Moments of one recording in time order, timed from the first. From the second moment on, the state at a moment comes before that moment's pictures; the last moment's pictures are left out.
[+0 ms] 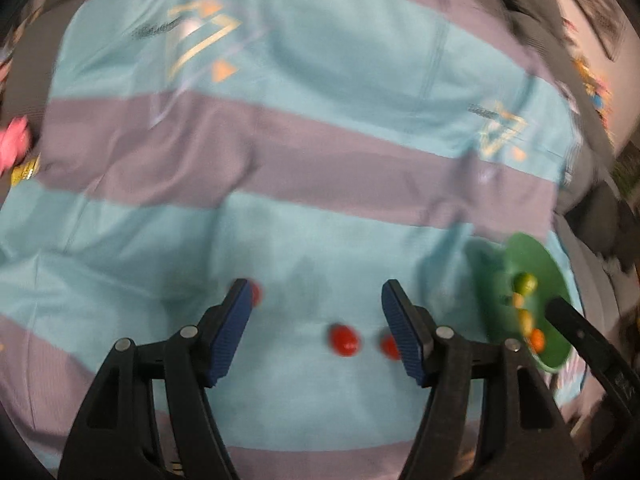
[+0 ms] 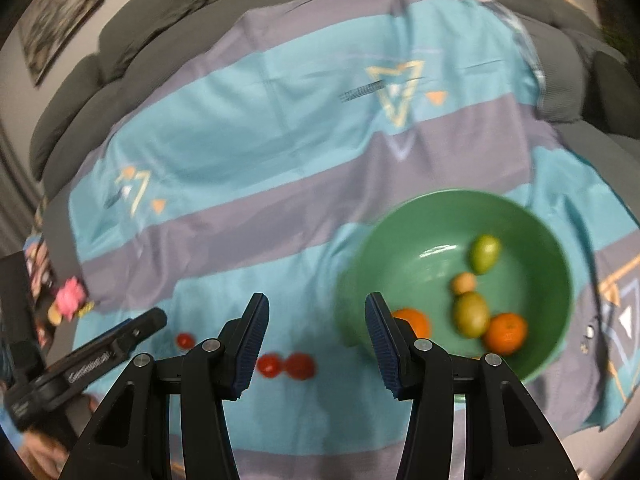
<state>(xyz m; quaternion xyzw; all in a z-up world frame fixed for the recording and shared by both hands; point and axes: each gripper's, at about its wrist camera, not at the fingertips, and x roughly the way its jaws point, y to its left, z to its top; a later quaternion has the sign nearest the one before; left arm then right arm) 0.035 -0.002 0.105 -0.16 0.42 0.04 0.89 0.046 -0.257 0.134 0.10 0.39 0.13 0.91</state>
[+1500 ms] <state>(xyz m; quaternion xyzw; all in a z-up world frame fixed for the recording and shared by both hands) 0.067 0.037 0.030 -0.20 0.48 0.07 0.85 0.076 -0.129 0.032 -0.02 0.50 0.23 0.84</state>
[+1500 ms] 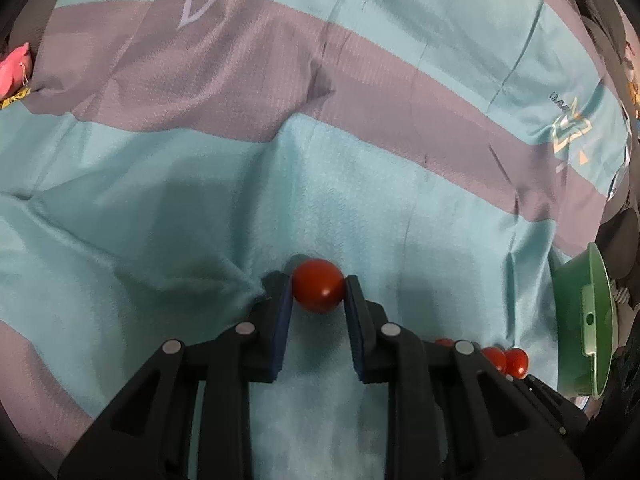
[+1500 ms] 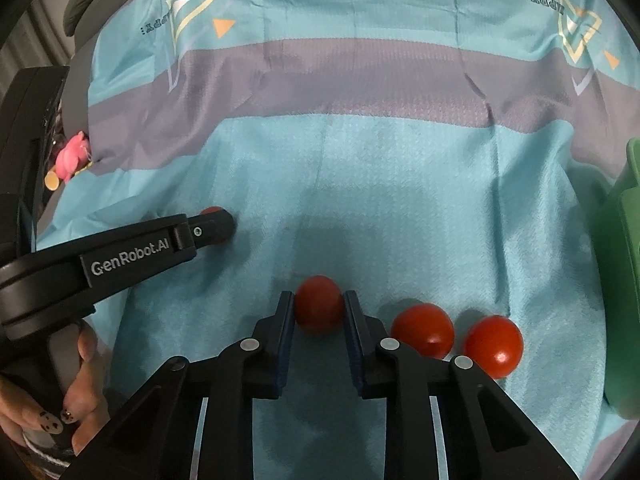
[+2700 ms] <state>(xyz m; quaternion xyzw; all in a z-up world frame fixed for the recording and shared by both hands) 0.034 -0.127 0.157 -0.08 0.36 -0.11 0.92 0.036 -0.296 0.152 0.10 0.31 0.06 0.94</state>
